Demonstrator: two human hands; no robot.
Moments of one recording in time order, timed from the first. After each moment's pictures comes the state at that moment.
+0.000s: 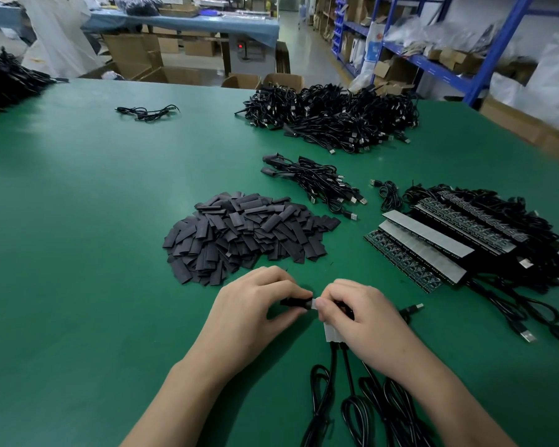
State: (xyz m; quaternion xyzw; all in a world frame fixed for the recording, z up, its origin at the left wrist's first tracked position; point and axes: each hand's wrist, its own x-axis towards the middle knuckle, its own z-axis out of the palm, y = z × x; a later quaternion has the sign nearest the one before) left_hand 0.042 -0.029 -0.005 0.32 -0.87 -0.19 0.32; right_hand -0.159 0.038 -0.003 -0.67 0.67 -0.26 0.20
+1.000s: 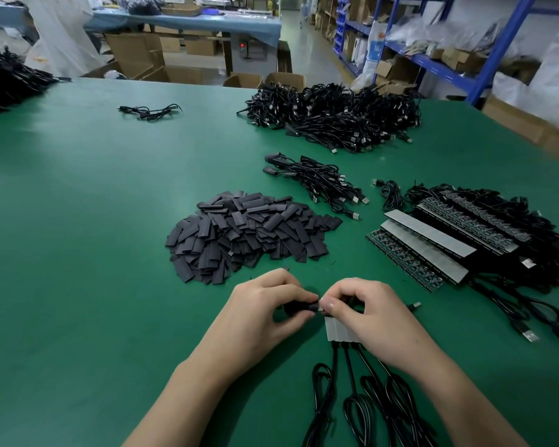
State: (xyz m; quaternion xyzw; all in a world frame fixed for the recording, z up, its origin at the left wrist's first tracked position) left_hand 0.039 -0.029 -0.010 0.28 -0.86 -0.26 0.33; right_hand -0.166 0.041 0.004 -0.61 0.67 -0.32 0.29
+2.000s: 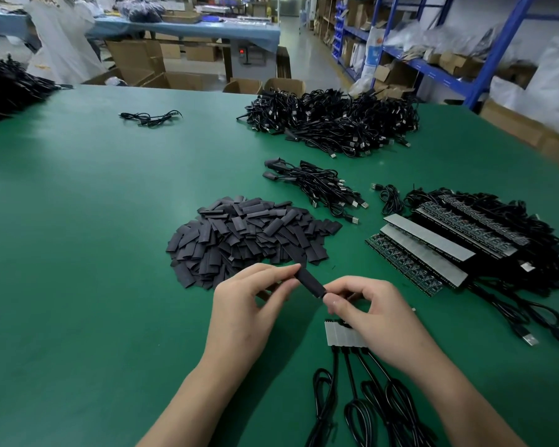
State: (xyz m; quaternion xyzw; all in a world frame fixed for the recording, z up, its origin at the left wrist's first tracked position) left_hand 0.033 -0.026 -0.006 0.38 -0.74 -0.28 0.48; right_hand -0.164 0.040 0.011 -0.59 0.63 -0.39 0.31
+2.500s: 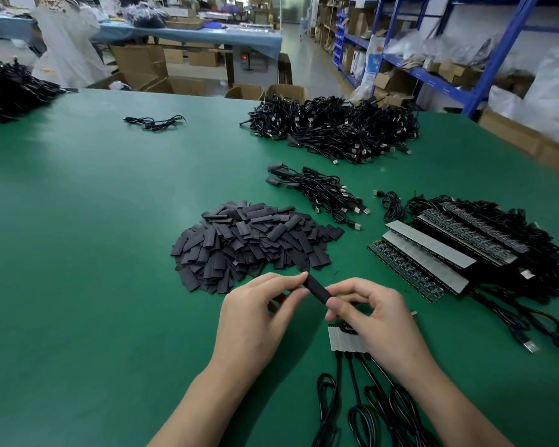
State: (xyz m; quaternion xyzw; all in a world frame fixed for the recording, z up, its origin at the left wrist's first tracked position) left_hand 0.032 -0.022 -0.007 0.38 -0.76 -0.26 0.45; right_hand -0.159 0.039 0.000 -0.56 0.63 -0.45 0.30
